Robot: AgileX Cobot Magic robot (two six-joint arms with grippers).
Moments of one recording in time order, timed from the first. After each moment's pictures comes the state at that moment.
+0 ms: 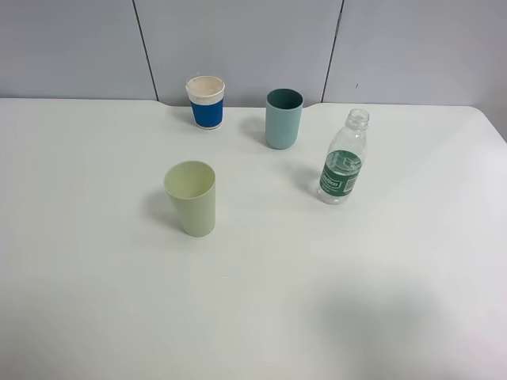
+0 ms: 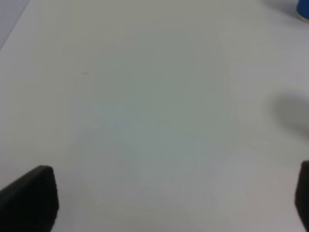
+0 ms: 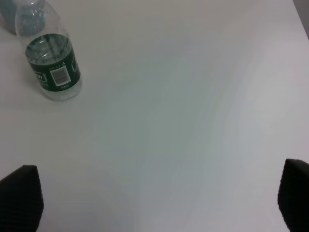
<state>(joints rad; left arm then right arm) 0.09 0.00 -0.50 0.01 1.06 -0.06 0.03 0.00 -0.50 0.00 1.08 -0.05</state>
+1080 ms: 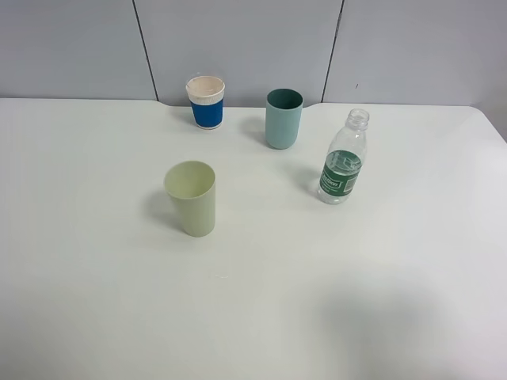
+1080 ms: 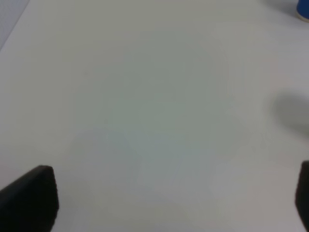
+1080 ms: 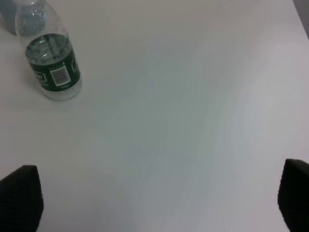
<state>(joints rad) 0.09 0.00 -0.50 0.01 1.06 -0.06 0.03 0.00 -0.50 0.00 1.08 -0.05</state>
